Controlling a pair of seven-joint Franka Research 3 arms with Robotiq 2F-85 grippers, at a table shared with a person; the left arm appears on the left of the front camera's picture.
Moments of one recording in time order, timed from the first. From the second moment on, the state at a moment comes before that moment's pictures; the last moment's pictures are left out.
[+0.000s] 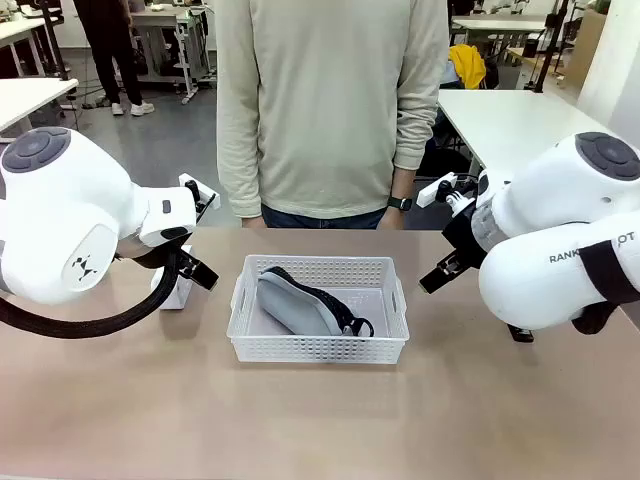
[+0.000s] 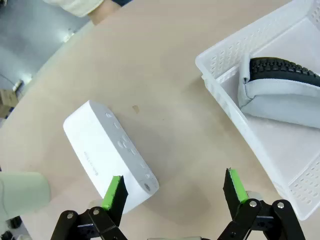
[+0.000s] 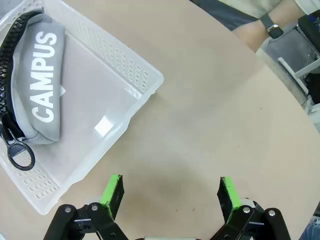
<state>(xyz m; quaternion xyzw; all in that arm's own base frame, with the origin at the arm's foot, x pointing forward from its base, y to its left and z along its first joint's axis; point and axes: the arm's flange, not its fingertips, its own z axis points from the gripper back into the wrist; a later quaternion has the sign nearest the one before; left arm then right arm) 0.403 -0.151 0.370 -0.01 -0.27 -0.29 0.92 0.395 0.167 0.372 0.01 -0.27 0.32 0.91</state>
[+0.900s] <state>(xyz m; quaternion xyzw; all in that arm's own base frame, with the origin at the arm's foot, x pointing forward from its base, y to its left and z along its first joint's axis) 0.403 -0.151 0.370 -0.01 -0.27 -0.29 0.92 0.395 0.168 0.372 0.01 -0.27 0.32 0.91</state>
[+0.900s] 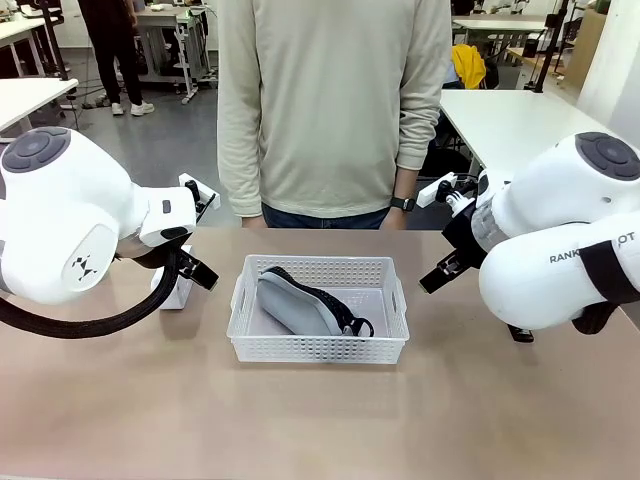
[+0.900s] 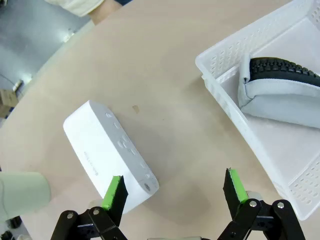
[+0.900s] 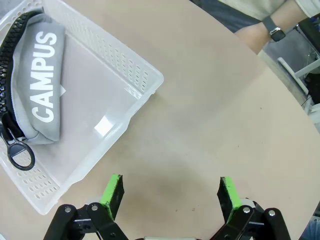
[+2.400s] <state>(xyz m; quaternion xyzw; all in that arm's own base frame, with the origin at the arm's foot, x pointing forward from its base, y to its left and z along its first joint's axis) 0.261 0.124 0.549 -0.39 -0.39 -0.21 0.81 0.261 -0.147 0.520 0.42 -0.30 0.03 0.86</state>
